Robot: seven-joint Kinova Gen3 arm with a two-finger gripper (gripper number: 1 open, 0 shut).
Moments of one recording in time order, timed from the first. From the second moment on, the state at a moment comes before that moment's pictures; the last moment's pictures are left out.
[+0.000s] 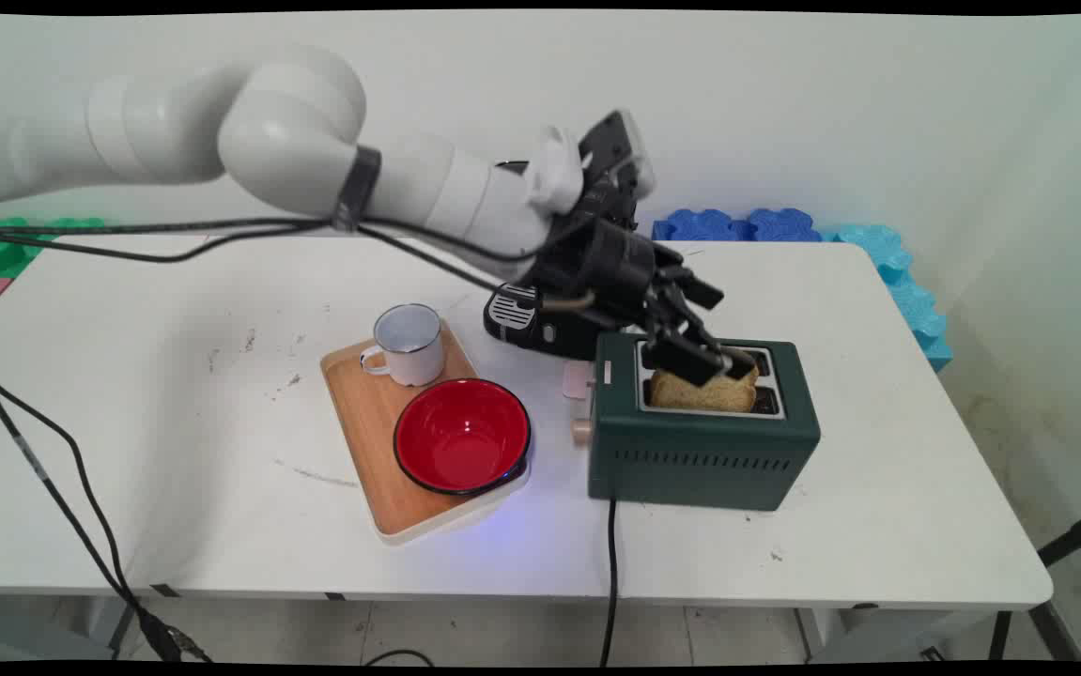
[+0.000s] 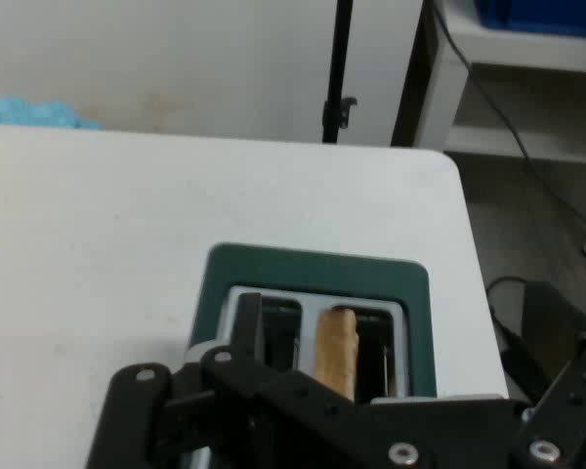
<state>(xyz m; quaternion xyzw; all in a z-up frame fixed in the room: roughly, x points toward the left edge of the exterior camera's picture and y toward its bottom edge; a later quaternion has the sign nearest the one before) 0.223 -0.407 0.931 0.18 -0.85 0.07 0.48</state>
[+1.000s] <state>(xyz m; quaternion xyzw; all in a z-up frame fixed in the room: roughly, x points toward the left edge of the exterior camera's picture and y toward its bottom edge) 0.327 -0.387 0.942 0.20 -0.88 0.06 0.43</state>
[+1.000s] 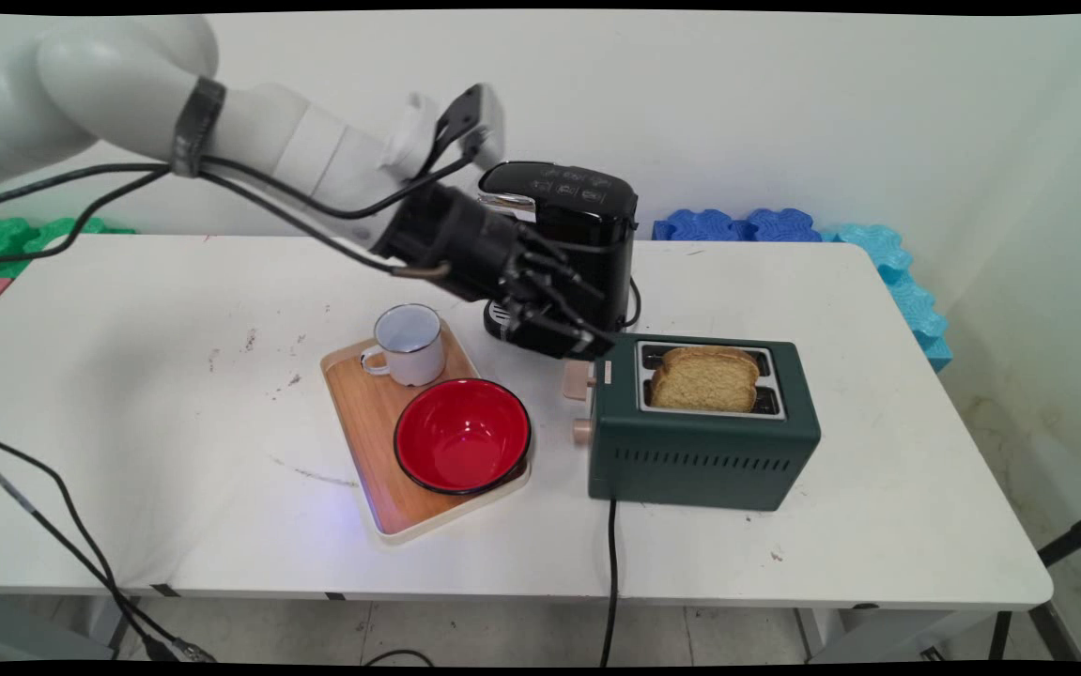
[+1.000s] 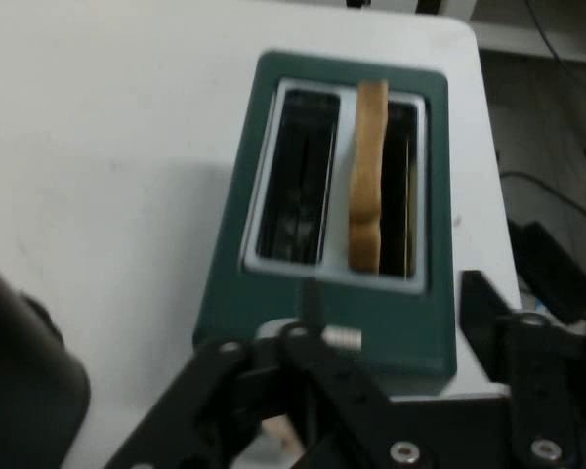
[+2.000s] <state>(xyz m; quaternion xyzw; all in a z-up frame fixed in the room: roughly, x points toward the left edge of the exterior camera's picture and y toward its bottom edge) 0.337 -0.407 0.886 0.15 -0.89 0.07 0.43</state>
